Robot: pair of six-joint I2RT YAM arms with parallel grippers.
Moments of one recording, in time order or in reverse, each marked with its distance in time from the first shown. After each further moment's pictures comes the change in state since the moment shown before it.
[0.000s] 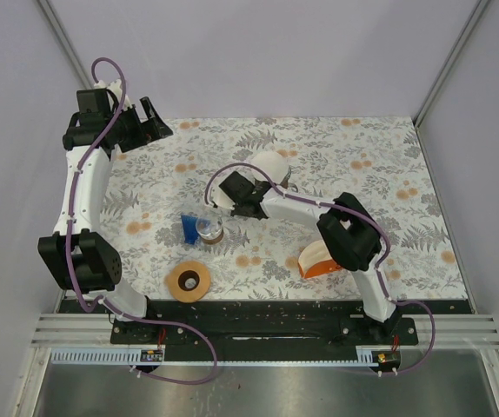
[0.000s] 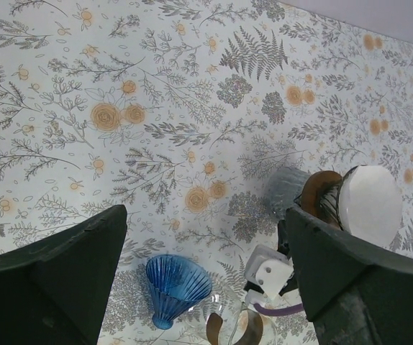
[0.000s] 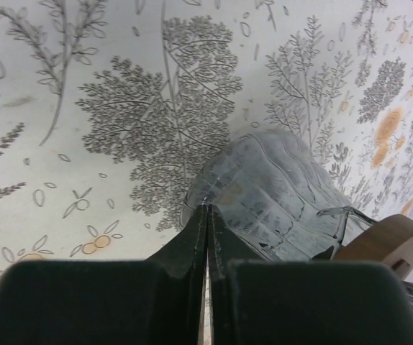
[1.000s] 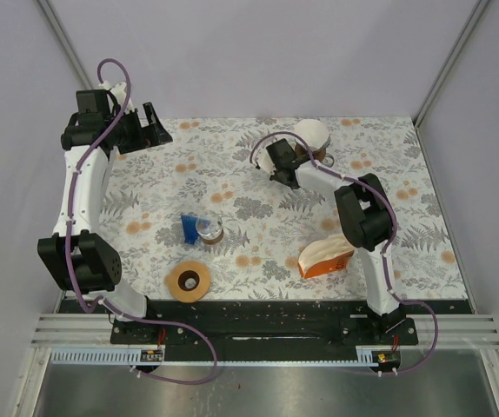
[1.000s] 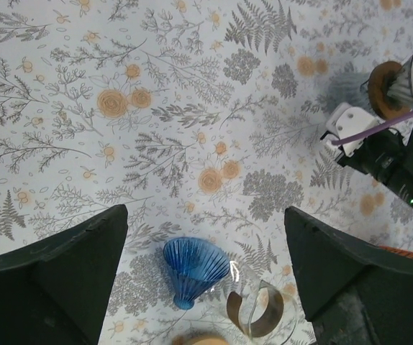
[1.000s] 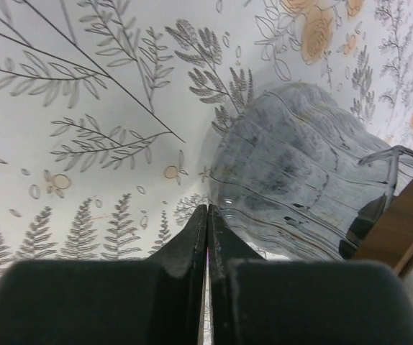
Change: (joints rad) left arm 0.004 -0.003 0.009 -0.058 0.025 0.092; right arm -0.341 0.067 0.034 0.119 0.034 -0.065
